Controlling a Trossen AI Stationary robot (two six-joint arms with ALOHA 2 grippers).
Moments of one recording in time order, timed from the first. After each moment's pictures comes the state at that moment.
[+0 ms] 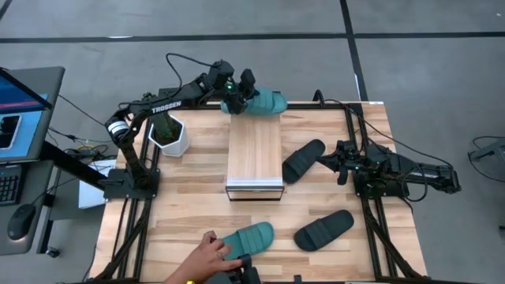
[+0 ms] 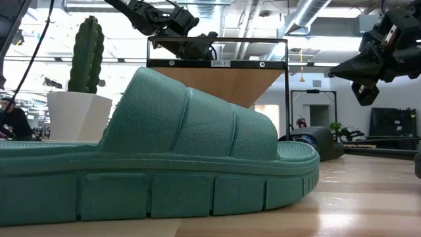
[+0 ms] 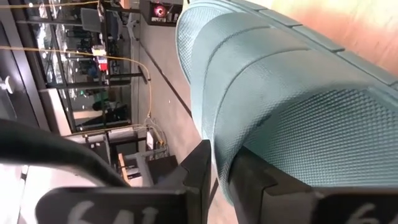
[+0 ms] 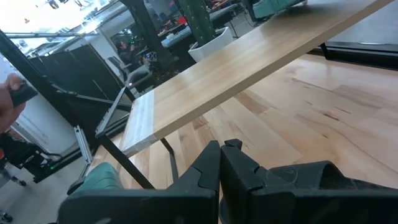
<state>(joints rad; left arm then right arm) 0.64 1.77 1.45 -0.11 0.29 1.68 -0.13 0.01 0.08 -0.20 0.00 0.46</state>
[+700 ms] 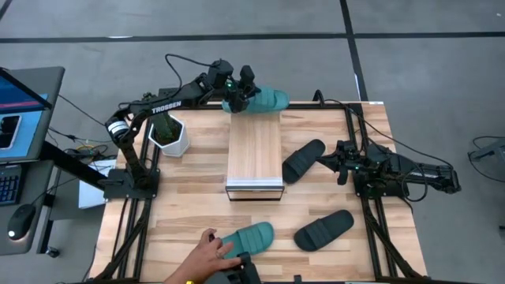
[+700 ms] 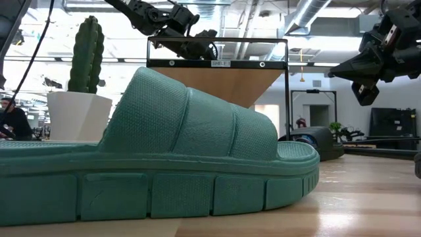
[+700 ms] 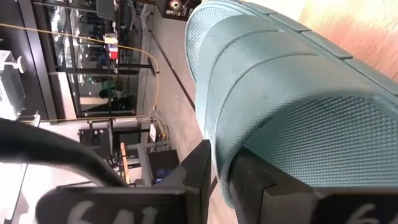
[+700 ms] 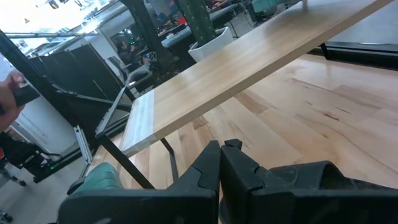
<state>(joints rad) 0.64 1.77 1.45 -0.06 0.28 1.58 -0.13 0.01 0.08 -0.20 0.00 0.46</state>
